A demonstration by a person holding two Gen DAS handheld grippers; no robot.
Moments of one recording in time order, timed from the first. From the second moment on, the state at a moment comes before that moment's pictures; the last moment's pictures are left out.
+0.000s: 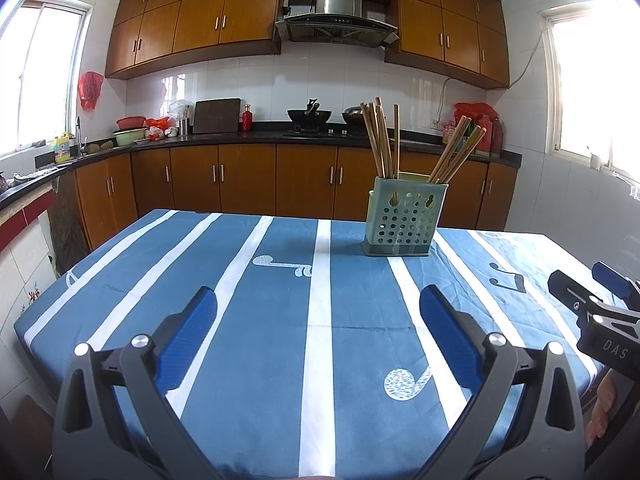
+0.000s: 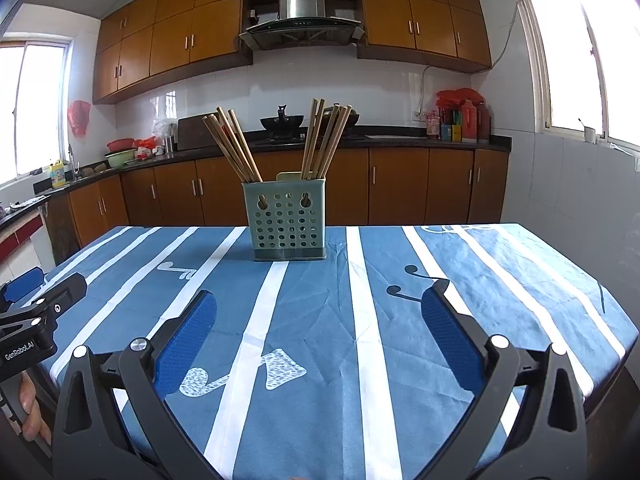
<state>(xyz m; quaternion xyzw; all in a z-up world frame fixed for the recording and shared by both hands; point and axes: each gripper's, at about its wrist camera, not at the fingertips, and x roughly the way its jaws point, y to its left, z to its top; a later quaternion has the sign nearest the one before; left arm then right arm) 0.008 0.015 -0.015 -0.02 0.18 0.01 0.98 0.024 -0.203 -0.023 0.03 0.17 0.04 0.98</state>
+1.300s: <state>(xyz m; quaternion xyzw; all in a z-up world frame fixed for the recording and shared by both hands) 0.010 0.012 -0.020 -0.02 0.19 0.01 0.98 0.025 -0.205 -0.024 0.03 0.18 0.04 0.98</state>
